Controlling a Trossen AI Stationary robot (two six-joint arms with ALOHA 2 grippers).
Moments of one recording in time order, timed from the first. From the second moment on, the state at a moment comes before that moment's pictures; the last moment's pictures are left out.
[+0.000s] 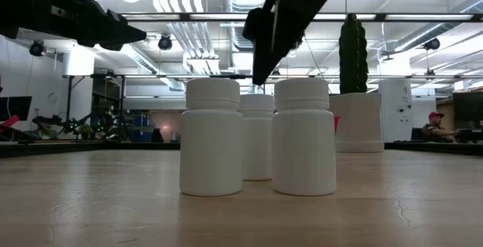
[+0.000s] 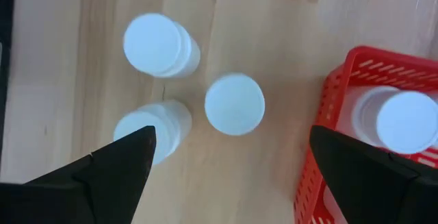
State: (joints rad) left arm -0.07 0.54 0.24 0.16 -0.11 0.21; right arm 0.30 2.05 1.75 -0.95 -0.05 0.19
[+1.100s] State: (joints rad) left arm -0.07 0.54 0.24 0.16 -0.11 0.21; right arm 0.30 2.11 1.75 -0.86 -0.05 0.15
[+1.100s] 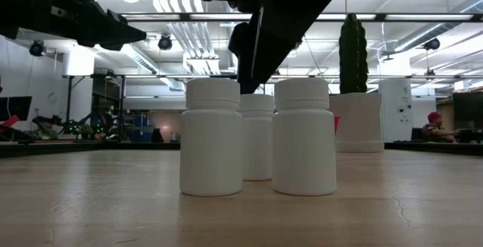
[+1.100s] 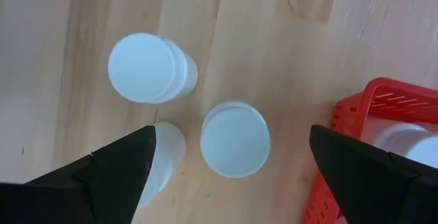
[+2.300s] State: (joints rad) left arm -0.07 0.54 0.24 0.16 -0.11 0.21; right arm 0.29 2.11 1.63 -0.73 -0.05 0.17
